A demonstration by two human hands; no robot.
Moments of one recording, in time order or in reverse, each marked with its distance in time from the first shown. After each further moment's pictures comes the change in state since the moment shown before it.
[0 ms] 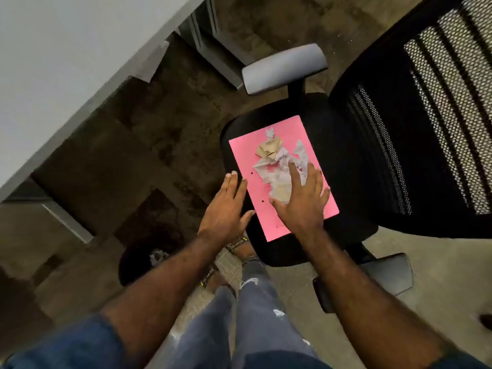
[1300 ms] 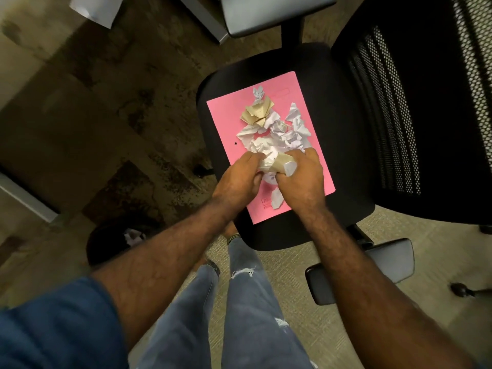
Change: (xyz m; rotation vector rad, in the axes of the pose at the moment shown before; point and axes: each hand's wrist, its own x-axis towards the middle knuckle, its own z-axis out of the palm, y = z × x) left_hand 0.065 0.032 0.061 -0.425 0.083 0.082; right_hand 0.022 0.018 0.010 0.440 -0.046 0.110
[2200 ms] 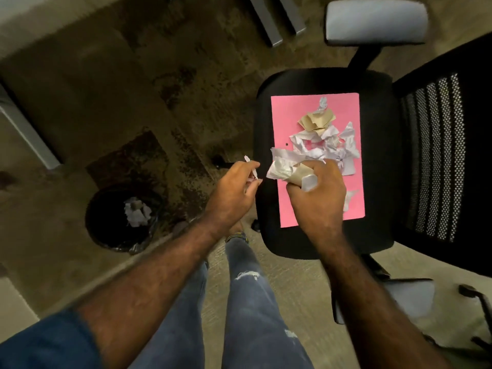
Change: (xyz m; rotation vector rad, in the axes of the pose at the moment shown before) left_hand -0.089 -0.083 -0.017 -0.289 0.412 -0.171; right_hand -0.053 -0.067 0.046 -0.013 0.071 -0.261
